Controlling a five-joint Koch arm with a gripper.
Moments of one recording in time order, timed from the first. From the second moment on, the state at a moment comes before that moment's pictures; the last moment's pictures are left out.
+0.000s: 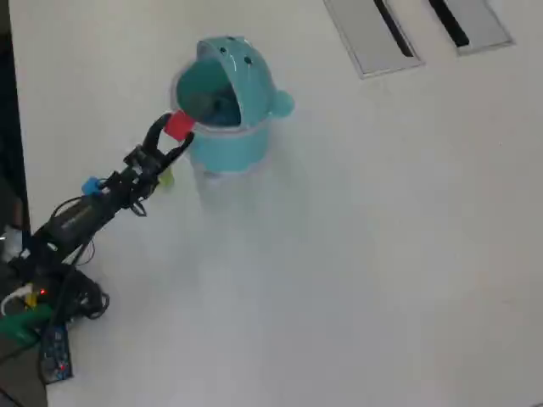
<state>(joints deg) -33.1 102.9 109.8 -13.3 -65.9</state>
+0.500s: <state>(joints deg) -38.0 79.0 77.3 -8.4 -70.6</state>
